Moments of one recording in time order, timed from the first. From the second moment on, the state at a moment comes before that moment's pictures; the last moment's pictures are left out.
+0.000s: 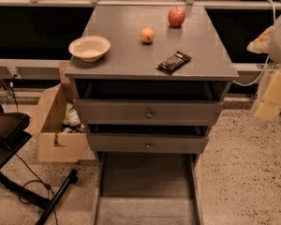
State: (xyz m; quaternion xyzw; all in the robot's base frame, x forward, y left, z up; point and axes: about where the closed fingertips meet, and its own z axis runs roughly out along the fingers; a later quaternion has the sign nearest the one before) arm 0.438 -0.217 0.976 -0.60 0.78 -0.03 0.16
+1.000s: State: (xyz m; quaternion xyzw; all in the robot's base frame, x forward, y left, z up) arm 0.524 -0.183 0.983 -0.61 0.75 -0.01 0.26
